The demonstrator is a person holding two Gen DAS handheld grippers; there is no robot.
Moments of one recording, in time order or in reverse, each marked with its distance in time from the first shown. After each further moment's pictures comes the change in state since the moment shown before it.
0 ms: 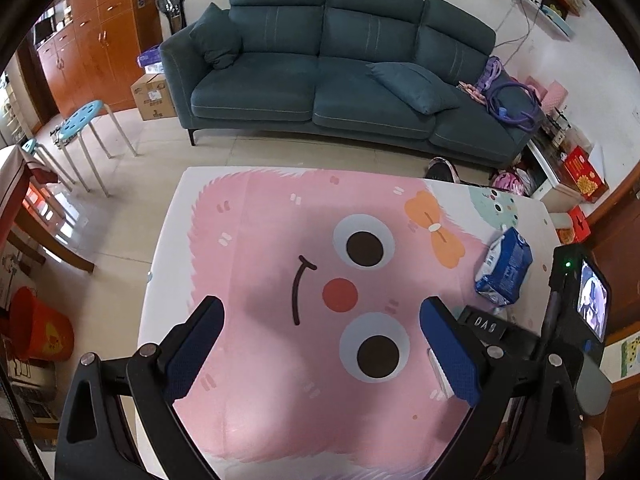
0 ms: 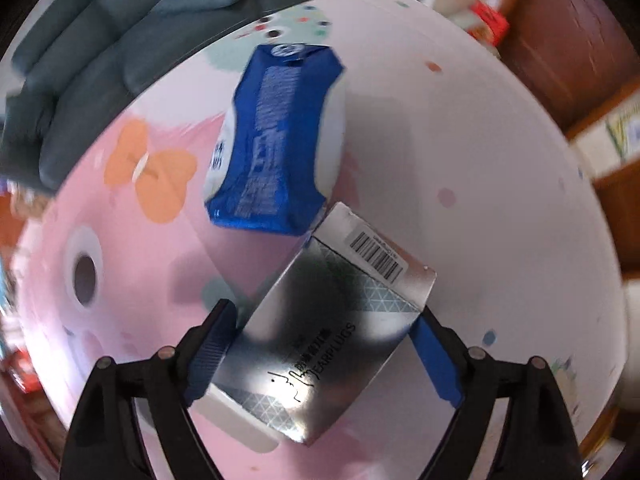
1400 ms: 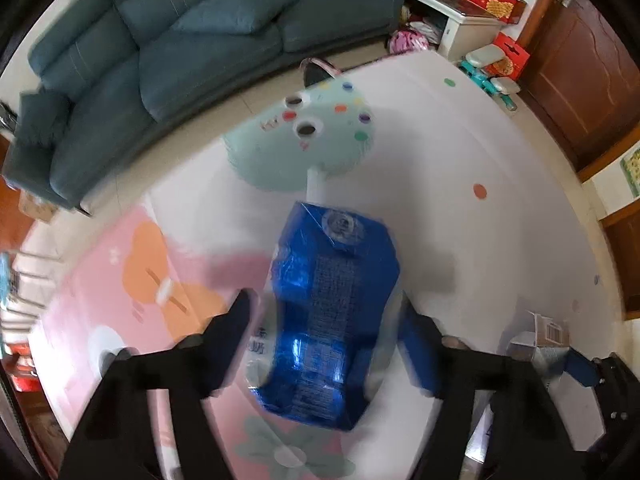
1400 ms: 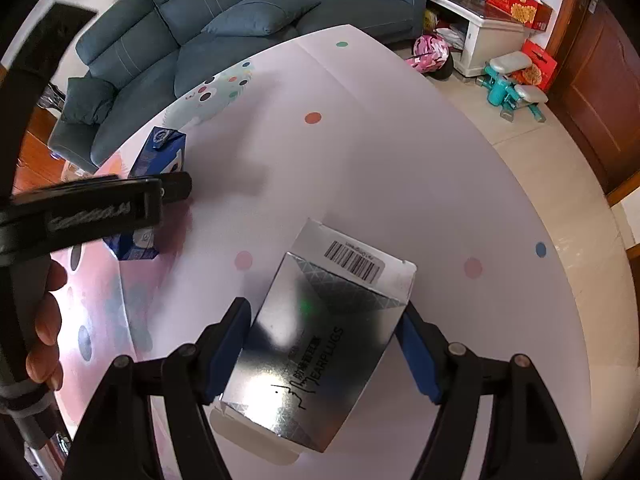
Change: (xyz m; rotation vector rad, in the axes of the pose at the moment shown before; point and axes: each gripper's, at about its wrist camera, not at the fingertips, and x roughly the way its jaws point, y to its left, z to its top) left arm 0.135 -0.257 0.024 0.551 0.293 -0.098; right arm 0.000 -0.154 0.025 -0.132 -0.092 0.221
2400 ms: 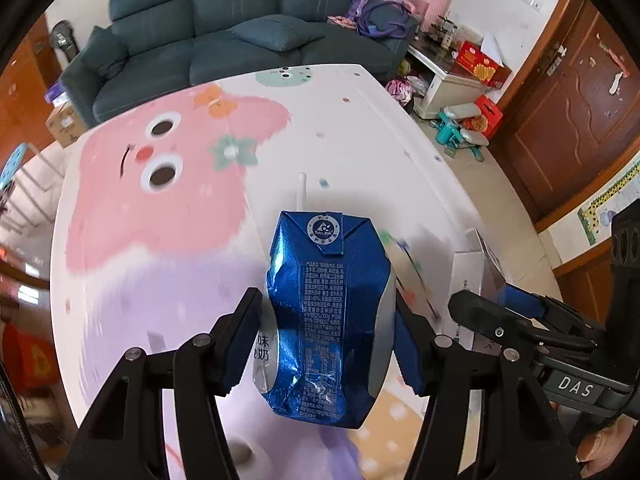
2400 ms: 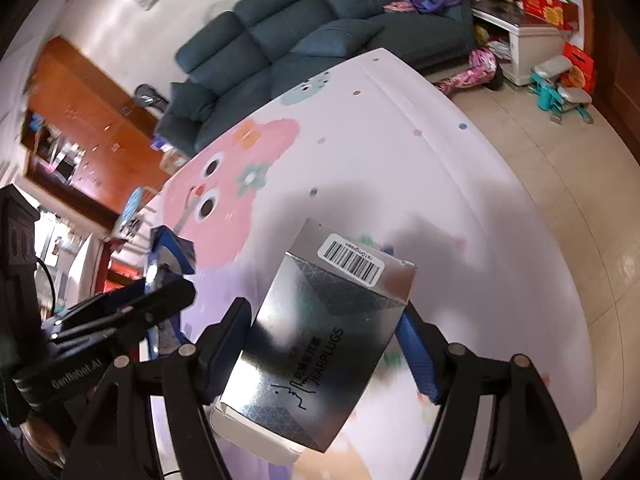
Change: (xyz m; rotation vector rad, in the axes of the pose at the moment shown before) left arm -0.198 -0.114 -0.300 -0.235 -0.194 -0.076; right arm -0.161 -0.081 -0.181 -0.129 -0.093 0.355
